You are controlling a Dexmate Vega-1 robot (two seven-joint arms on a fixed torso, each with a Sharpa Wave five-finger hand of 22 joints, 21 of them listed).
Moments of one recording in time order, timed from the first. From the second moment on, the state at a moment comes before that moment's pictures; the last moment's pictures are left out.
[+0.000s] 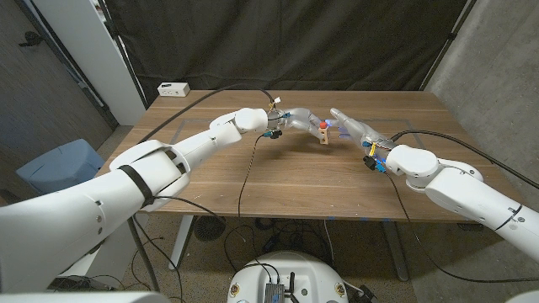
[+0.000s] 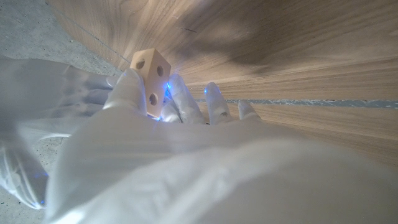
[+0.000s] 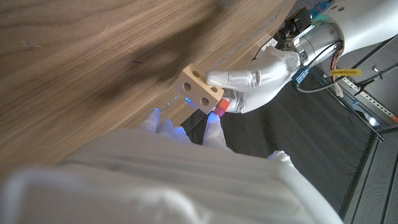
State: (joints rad) left arm 0.15 0.22 0.96 -0.73 0.07 -0.49 -0.38; left_hand 0.85 0.03 0.27 -0.15 0.18 0.84 -0.16 0.19 0.18 0.82 -0.21 0.21 0.22 0.43 -0.02 0.20 0.18 0.06 0.21 0.19 0.17; right arm -1.05 -0.97 -0.36 -2.07 0.48 -0.28 -0.12; right_hand 0.03 0.06 0.06 0.05 0.29 0.27 -0.04 0.19 0.17 -0.17 0.13 0.19 0.18 -0.18 0.19 0.20 0.22 -0.03 0.18 0.18 0.17
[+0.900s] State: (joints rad) left arm 0.14 0.20 0.96 -0.68 0.06 -0.51 -0.38; left_hand 0.85 0.03 0.27 -0.15 0.18 0.84 -0.16 0.19 0.18 0.82 -0.21 0.21 0.22 0.43 -0.02 0.20 0.18 0.06 0.21 0.19 0.17; right arm -1.11 -1.01 -0.32 -2.13 0.49 -0.31 -0.14; right_hand 0.03 0.06 0.05 0.06 0.30 0.28 -0.05 0.19 0.17 -0.17 0.13 0.19 0.18 -0.18 0.19 0.20 0.22 -0.03 0.18 0.18 0.17
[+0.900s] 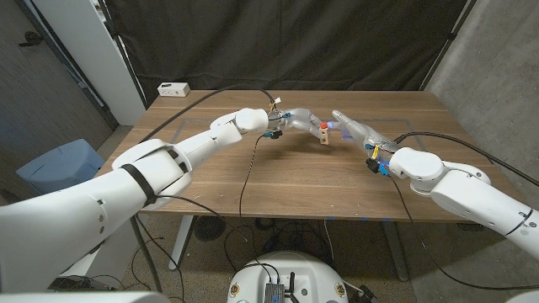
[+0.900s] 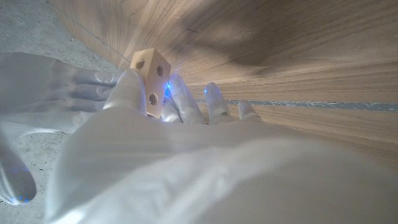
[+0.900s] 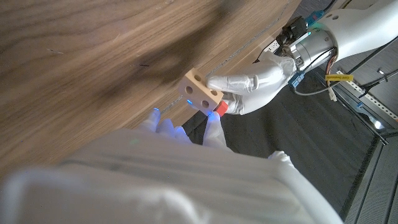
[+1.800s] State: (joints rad) left arm 0.08 0.12 0.99 -0.48 0.05 -0.59 -0.36; left_hand 0.85 0.03 0.27 -0.15 0.18 0.84 -0.16 0.18 0.18 0.82 -0.21 0.21 0.22 0.43 -0.02 0.20 0.18 0.06 0.21 0.19 0.17; right arm -1.13 -1.03 -0.29 -2.16 0.51 -0.33 -0.17; right_hand 0.03 0.06 0.05 0.06 0.30 0.28 -0.04 0.19 0.17 -0.17 0.13 0.19 0.18 -0.18 0.19 0.20 0.21 -0.03 0.18 0.18 0.17
